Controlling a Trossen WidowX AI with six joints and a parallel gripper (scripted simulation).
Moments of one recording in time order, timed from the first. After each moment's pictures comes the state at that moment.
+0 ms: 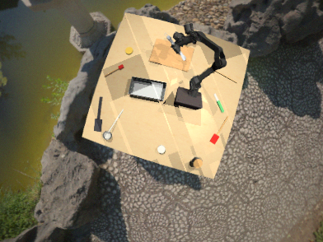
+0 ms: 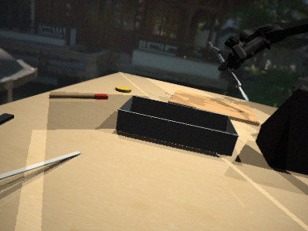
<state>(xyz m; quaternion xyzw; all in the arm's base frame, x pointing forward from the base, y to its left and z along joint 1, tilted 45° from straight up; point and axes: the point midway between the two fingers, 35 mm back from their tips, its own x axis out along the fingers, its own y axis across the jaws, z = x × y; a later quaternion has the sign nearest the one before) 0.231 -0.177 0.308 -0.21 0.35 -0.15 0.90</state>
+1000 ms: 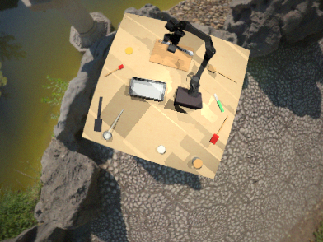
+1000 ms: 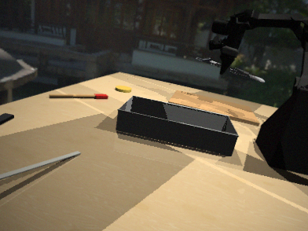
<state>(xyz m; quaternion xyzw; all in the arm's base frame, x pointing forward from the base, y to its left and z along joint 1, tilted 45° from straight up) 0.237 -0.180 0.299 -0.20 0.61 -0.26 0.72</state>
